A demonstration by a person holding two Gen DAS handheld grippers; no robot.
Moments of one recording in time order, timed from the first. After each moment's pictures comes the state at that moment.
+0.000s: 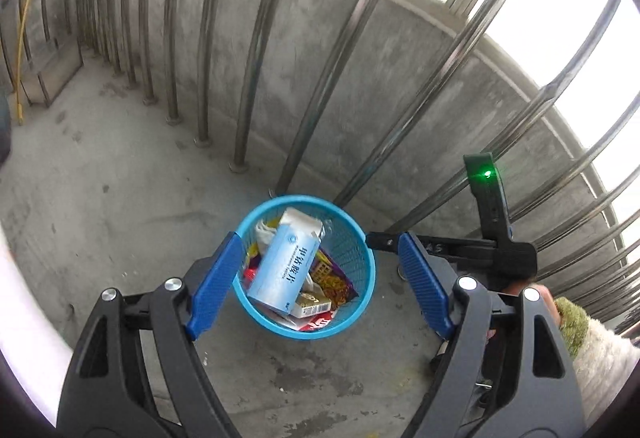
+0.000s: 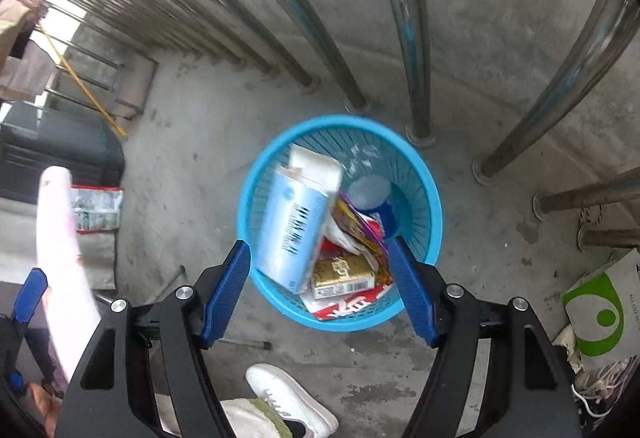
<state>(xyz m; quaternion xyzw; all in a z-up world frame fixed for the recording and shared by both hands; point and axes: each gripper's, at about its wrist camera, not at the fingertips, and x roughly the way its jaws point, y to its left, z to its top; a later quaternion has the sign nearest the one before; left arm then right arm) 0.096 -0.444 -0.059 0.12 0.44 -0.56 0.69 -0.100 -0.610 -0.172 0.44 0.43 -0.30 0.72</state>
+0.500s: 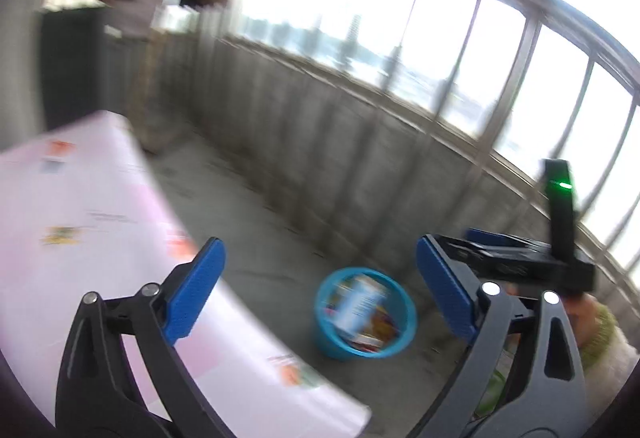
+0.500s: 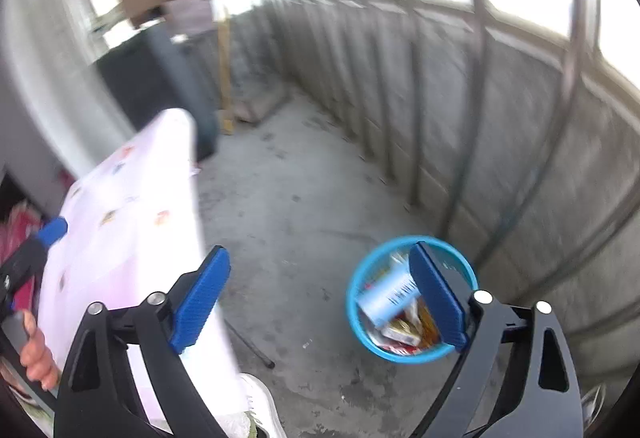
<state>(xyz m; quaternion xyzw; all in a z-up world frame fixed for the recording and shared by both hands) 0.065 -0.205 0.064 0.00 0.29 -0.42 0.86 -0.057 -0.428 0.033 0.17 0.35 -0.18 0.90</state>
